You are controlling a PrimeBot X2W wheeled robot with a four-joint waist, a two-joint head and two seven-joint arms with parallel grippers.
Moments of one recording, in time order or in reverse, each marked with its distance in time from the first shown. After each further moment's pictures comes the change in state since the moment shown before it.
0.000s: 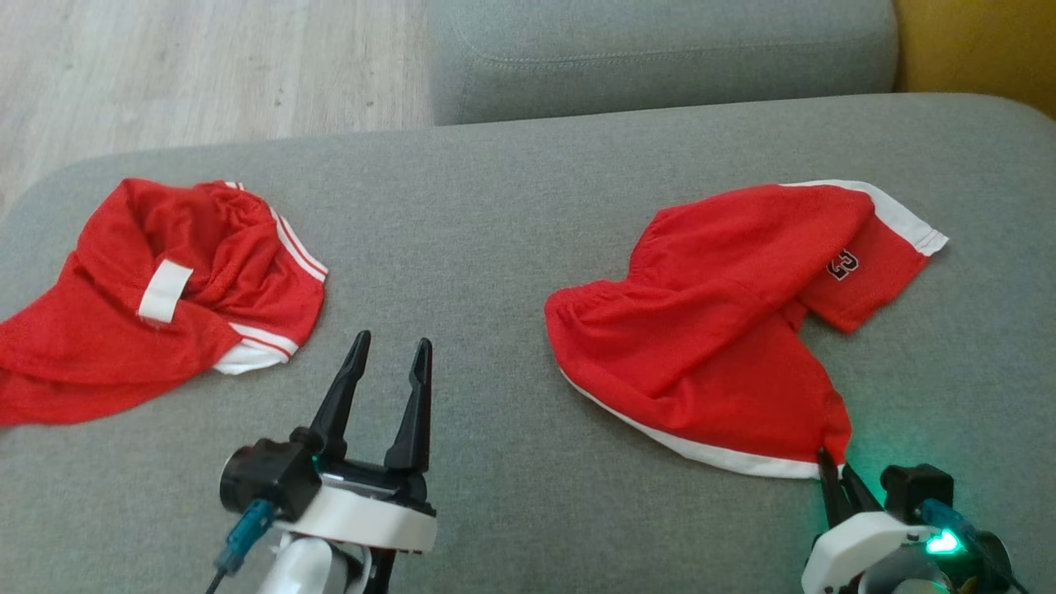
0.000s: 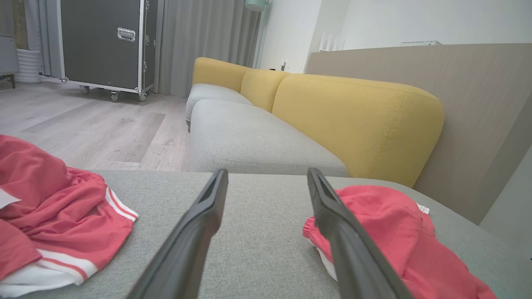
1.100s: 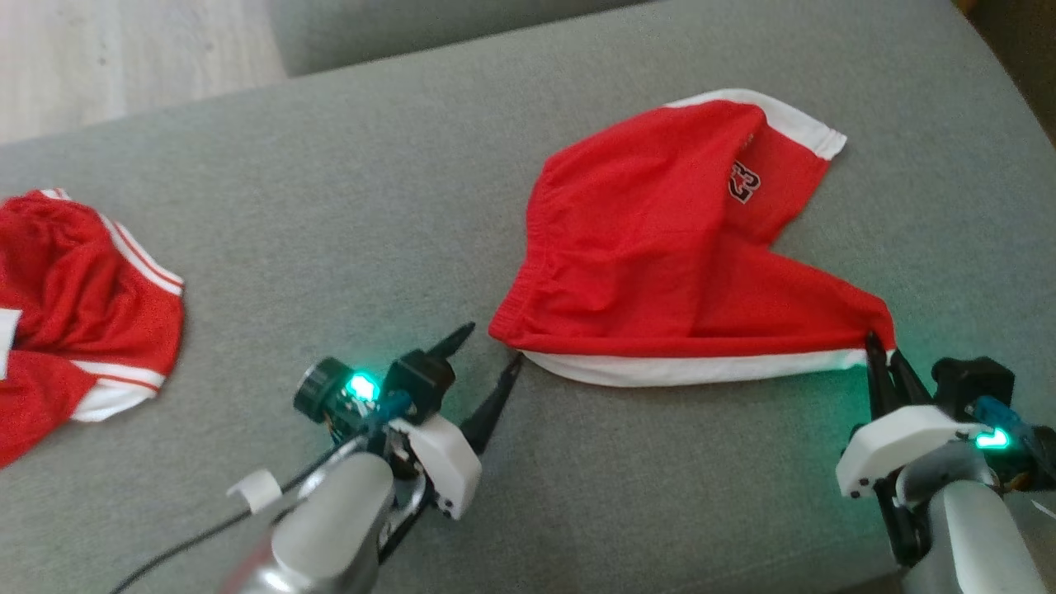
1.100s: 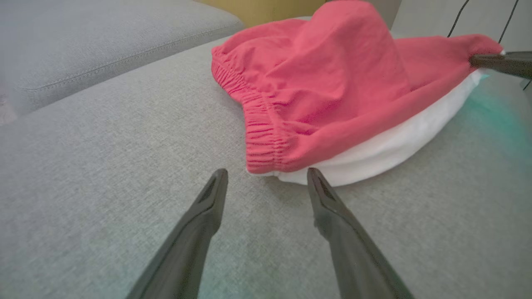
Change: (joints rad) left arm -0.360 0.073 -0.388 0.408 0.042 -0.008 0.169; right arm -0.086 0.000 -0.092 -0.242 -0.050 0.000 0.141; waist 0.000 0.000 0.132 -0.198
